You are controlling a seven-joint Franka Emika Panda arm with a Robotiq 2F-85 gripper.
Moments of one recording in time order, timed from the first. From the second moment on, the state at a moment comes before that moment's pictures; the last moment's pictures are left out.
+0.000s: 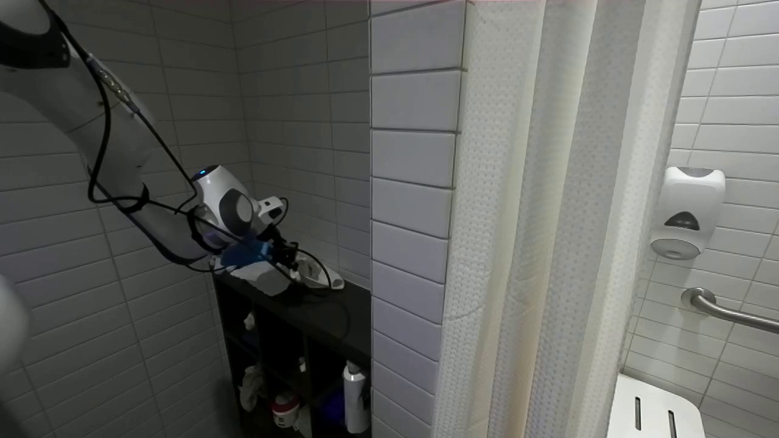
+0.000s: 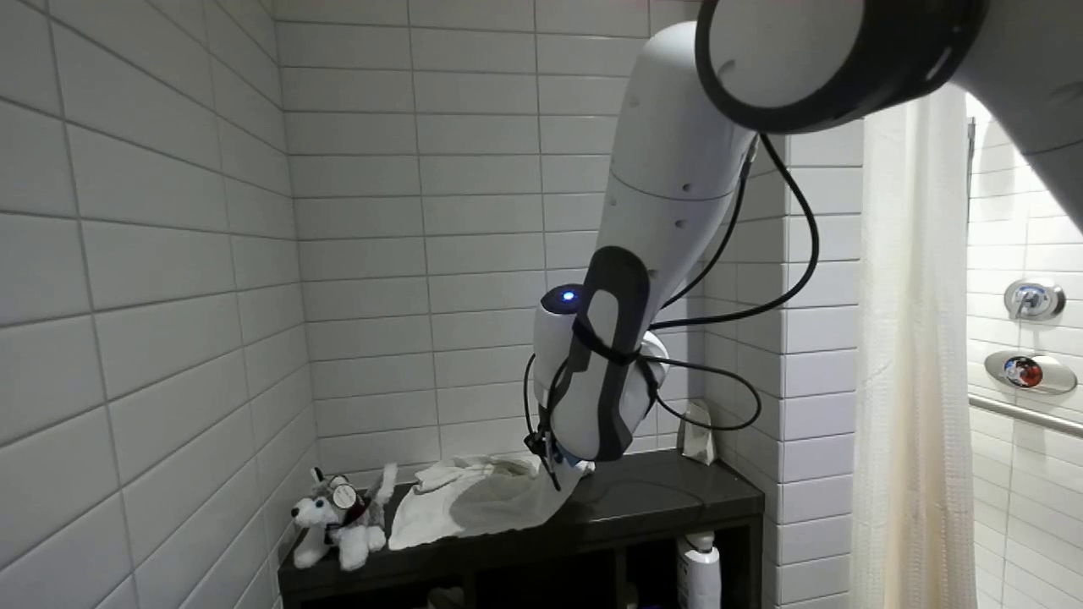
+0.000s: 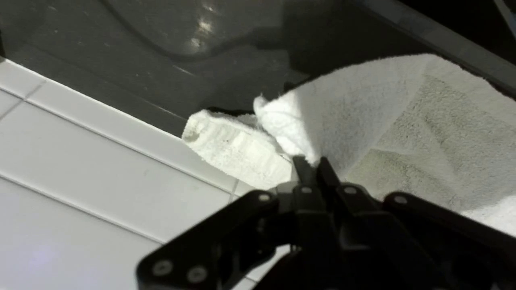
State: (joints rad) arm 0.71 0.59 -0.69 -2.17 -0.15 3.10 0.38
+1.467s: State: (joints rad) arm 1.26 0.57 -0.96 -2.04 -0.08 2.68 0.48
